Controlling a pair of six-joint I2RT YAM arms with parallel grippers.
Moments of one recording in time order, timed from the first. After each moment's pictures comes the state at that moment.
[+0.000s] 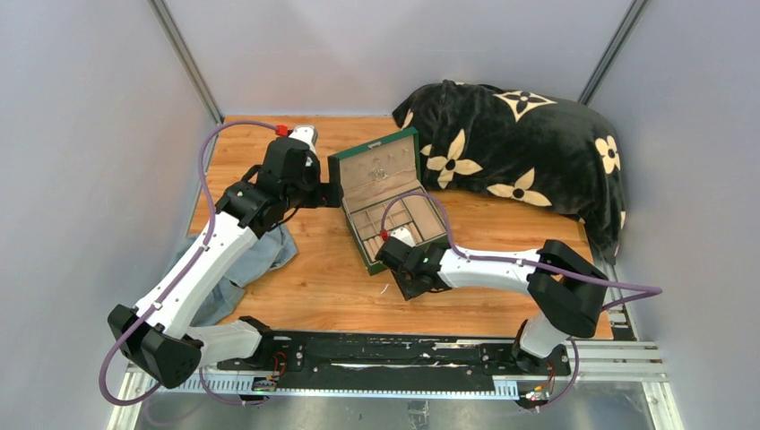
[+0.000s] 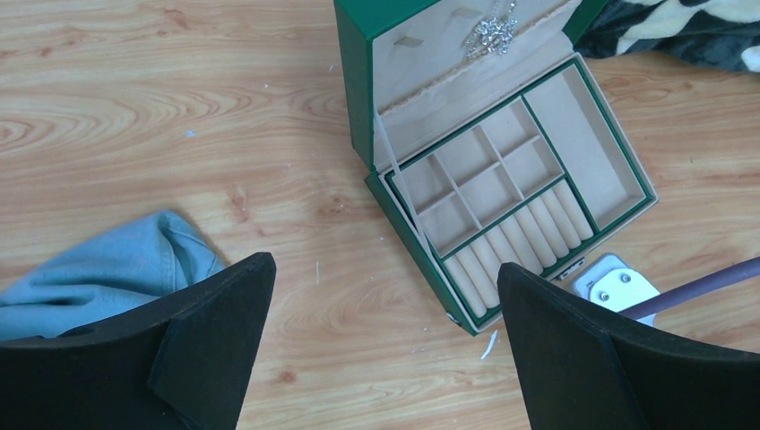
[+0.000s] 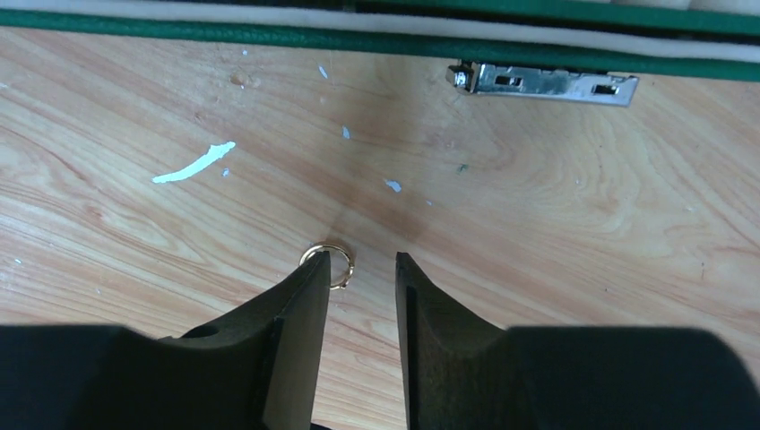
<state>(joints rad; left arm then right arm) -0.50 1.19 1.26 -0.73 -0.18 -0.37 1.08 1.58 0.91 -0.54 0.27 0.51</state>
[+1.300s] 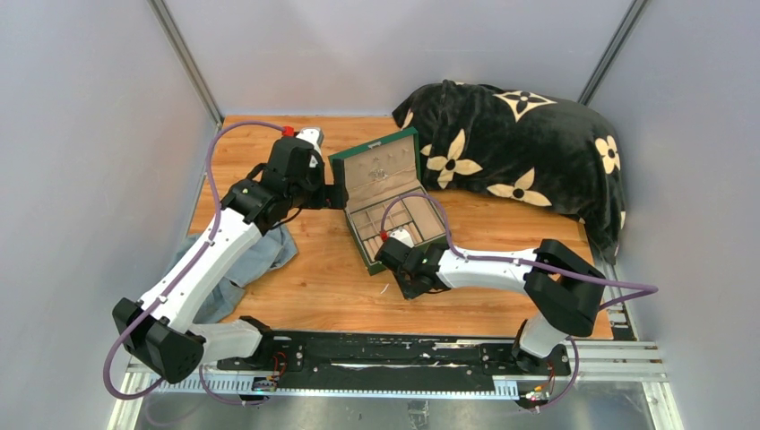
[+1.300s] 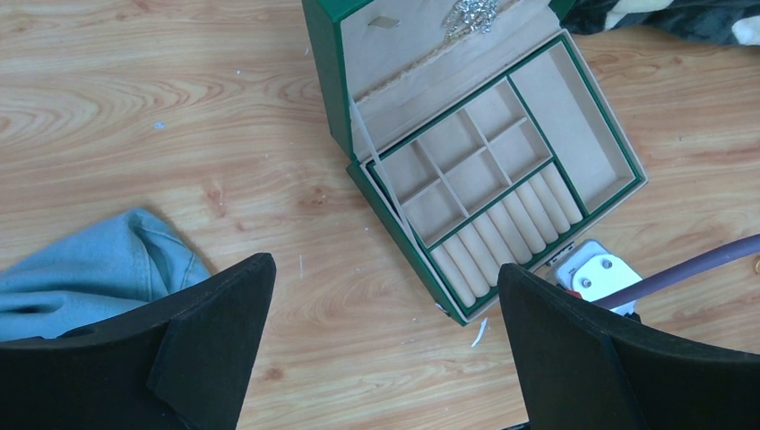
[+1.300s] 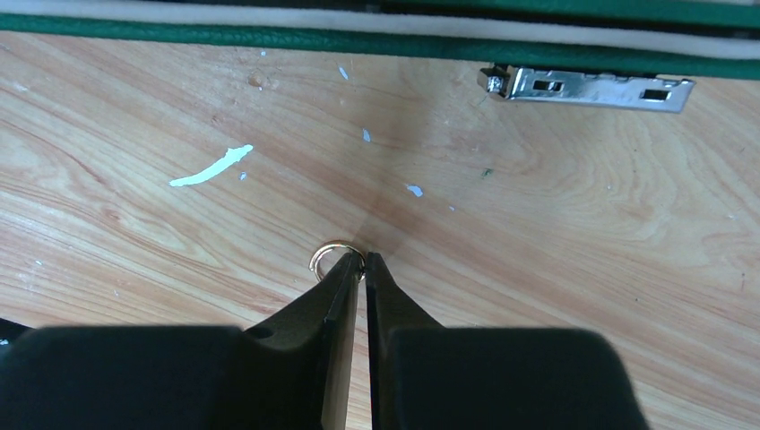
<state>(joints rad) -0.50 1.21 1.26 -0.73 -0.12 -0.37 1.08 1.60 0.91 -0.50 0.24 0.53</state>
